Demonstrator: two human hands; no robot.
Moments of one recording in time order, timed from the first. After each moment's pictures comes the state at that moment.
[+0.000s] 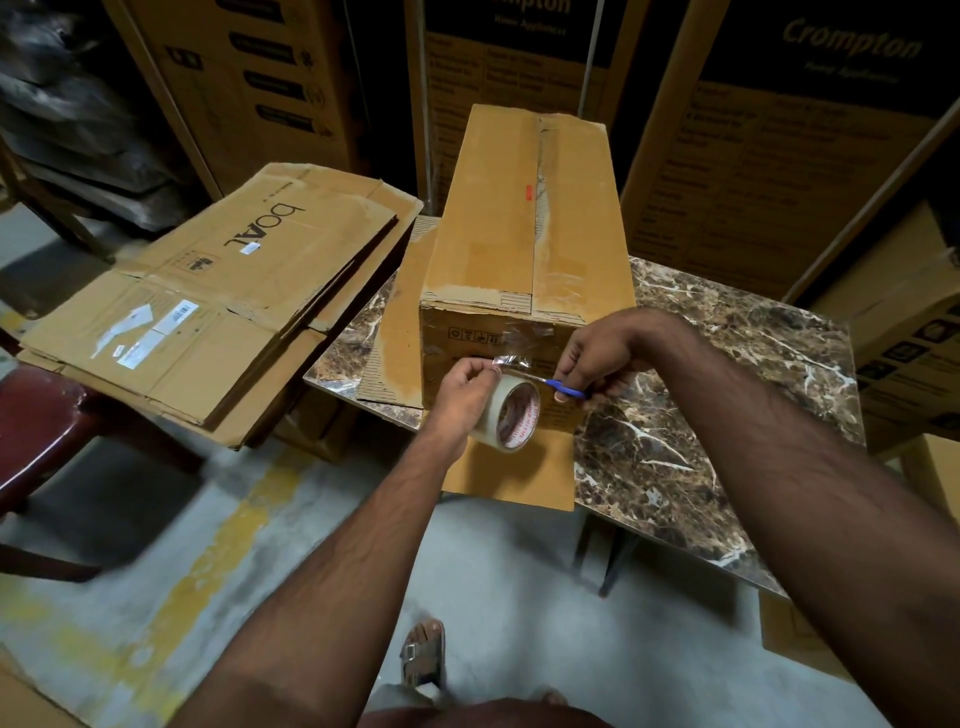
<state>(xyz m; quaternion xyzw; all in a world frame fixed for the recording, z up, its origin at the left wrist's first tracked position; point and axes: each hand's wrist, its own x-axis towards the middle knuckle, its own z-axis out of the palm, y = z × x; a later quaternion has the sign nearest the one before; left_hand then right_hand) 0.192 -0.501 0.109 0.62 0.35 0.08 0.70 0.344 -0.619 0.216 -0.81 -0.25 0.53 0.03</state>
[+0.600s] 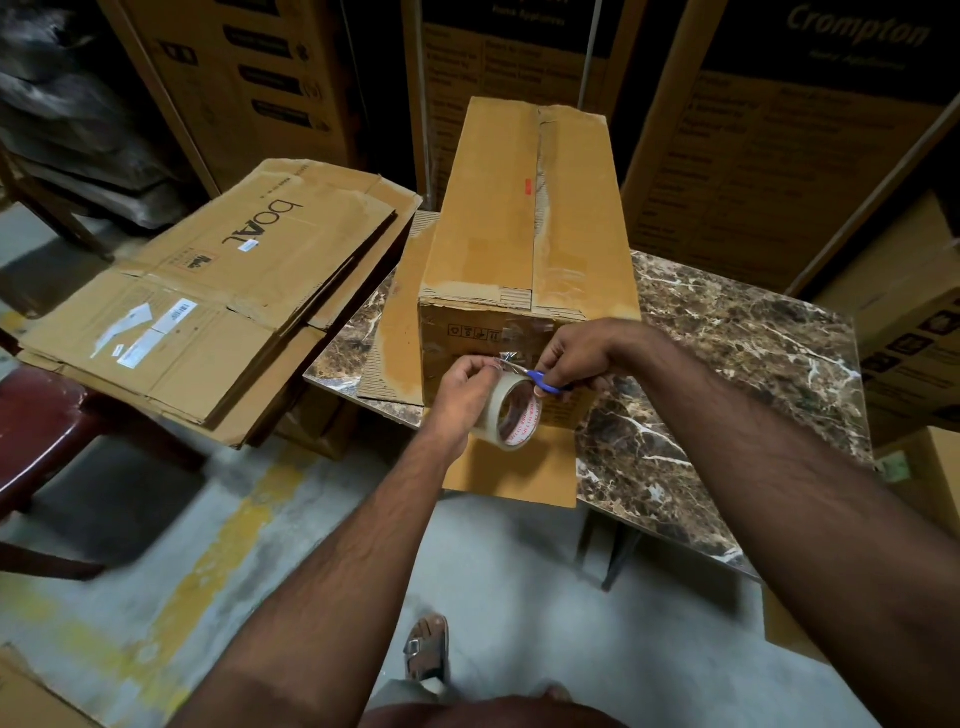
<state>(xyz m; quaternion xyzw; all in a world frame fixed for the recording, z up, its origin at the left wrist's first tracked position) 0.190 -0.498 0.108 0.61 0.35 0.07 0.71 0.334 -0.607 0.199 -0.84 -0.30 0.45 0.06</state>
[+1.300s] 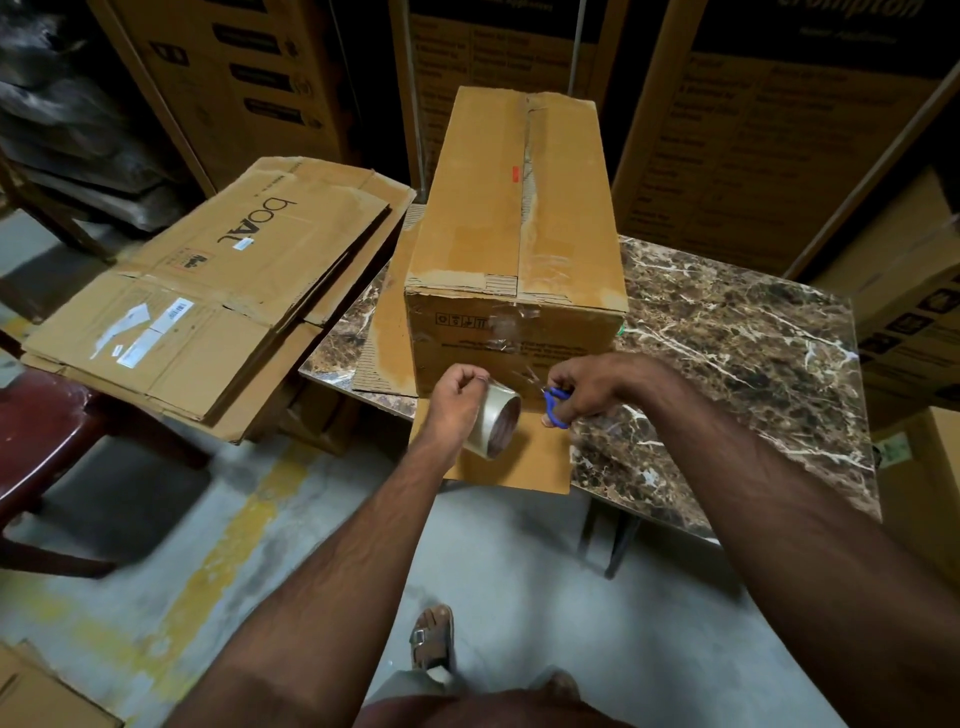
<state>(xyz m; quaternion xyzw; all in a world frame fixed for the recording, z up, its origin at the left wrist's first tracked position) 0.179 -0.509 0.092 0.65 0.36 0.10 0.66 0.307 -0.646 0.182 -0.84 -0.33 0.43 0.01</state>
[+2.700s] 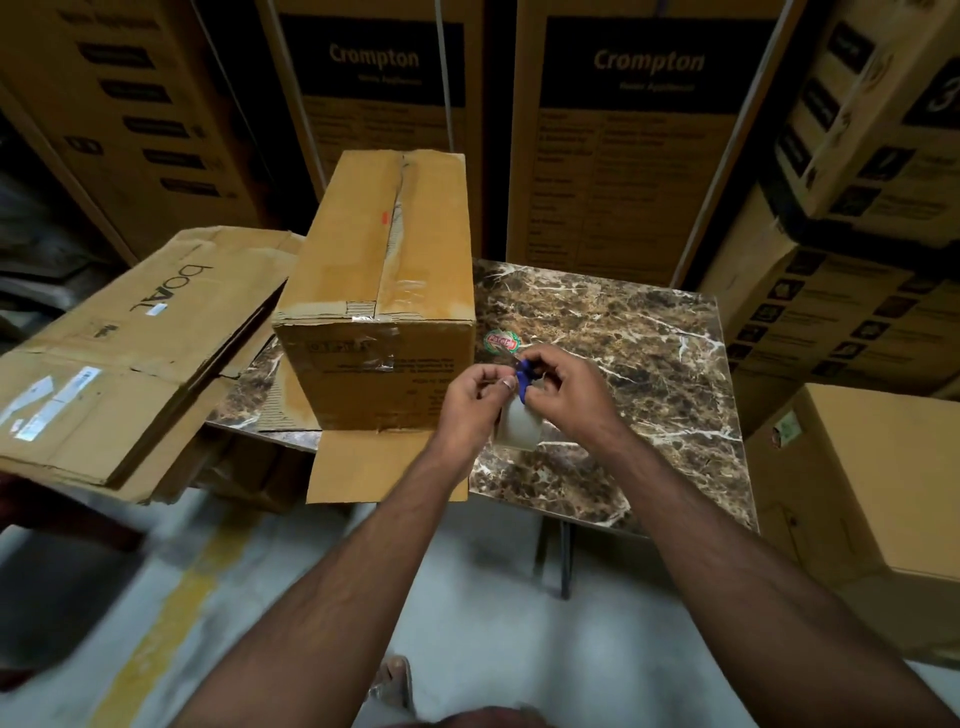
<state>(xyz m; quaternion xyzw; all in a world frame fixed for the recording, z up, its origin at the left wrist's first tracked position) 0.226 -0.674 0.139 0.67 0.19 0.11 0.71 0.292 -0.807 0.160 -0.84 -0.28 0.04 0.47</state>
